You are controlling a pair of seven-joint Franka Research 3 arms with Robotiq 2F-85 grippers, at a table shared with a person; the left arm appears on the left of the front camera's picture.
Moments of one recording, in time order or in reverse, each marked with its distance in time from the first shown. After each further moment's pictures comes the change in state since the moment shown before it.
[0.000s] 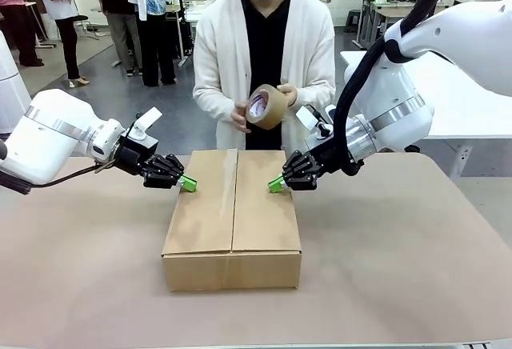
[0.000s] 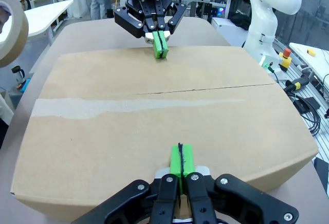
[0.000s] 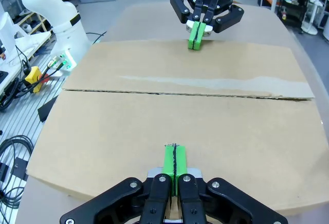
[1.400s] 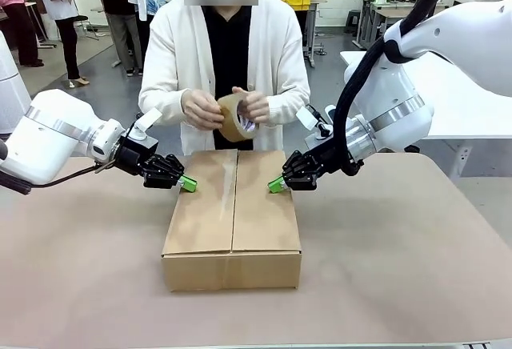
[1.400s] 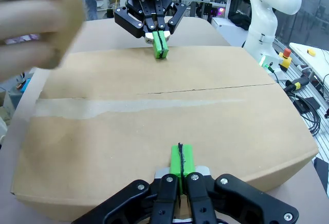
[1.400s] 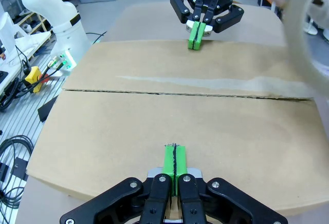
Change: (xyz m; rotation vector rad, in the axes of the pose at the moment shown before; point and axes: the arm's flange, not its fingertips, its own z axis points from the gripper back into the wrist) left arm 0.000 0.000 0.000 0.000 0.000 0.000; right arm 0.000 0.000 0.000 0.000 0.000 0.000
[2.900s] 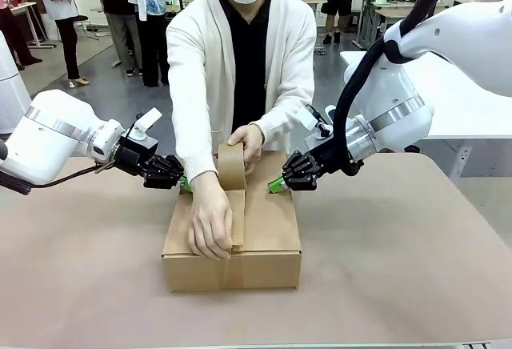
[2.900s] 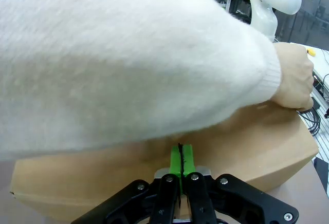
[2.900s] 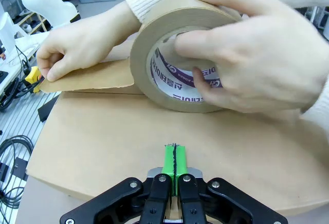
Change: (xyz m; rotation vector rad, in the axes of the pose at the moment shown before) left arm -0.001 0.000 0.000 -0.001 0.001 0.001; right arm 0.000 0.000 0.000 0.001 0.000 -0.001
